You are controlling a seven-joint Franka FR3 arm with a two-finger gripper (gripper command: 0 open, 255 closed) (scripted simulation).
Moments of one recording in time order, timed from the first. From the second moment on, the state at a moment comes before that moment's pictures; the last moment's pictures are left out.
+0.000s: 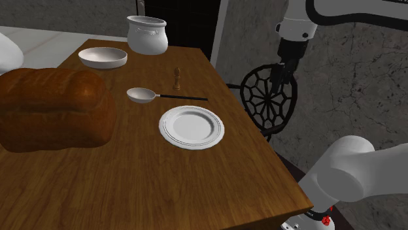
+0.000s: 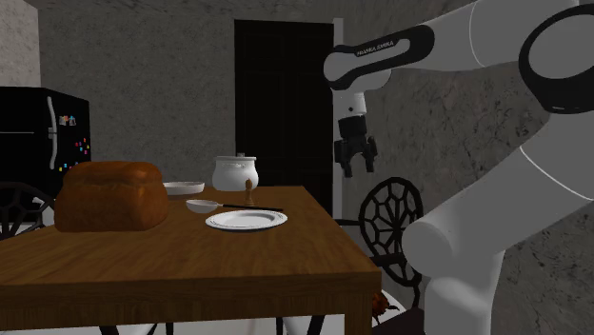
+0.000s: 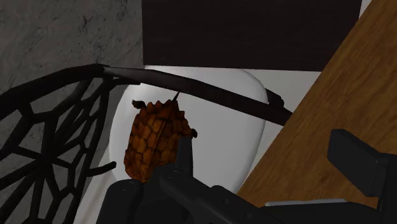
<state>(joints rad) 0.00 -0.77 0.03 -2.31 -0.10 1.43 -0.06</state>
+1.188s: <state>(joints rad) 0.04 -0.21 0.15 -1.87 -0.03 1.57 0.08</state>
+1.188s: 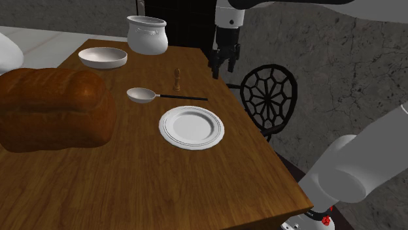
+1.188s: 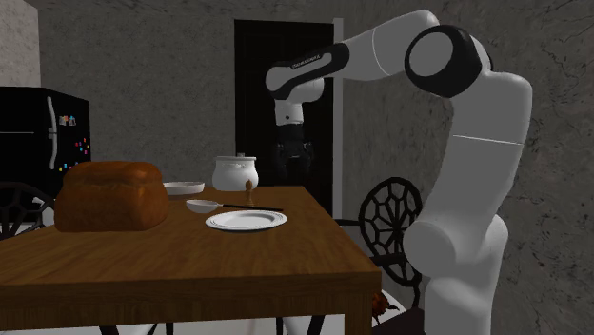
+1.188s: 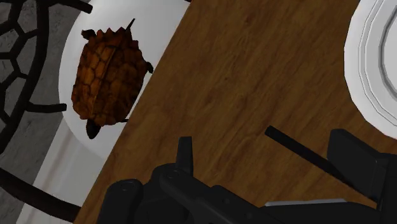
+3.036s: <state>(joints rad) 0.13 0.40 0.21 -1.22 -0.09 1.53 0.20</state>
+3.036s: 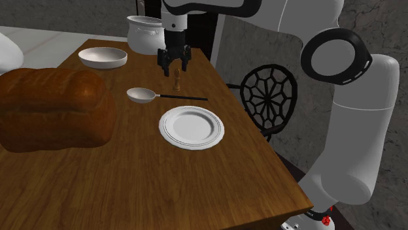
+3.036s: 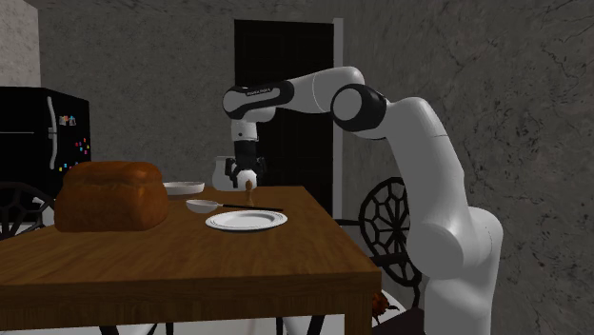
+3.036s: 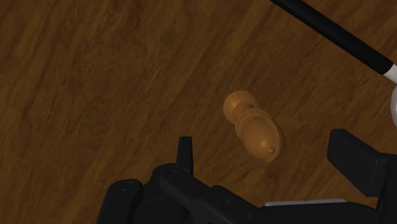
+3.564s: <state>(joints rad) 0.13 0.40 0.21 -1.22 -0.09 1.53 0.20</state>
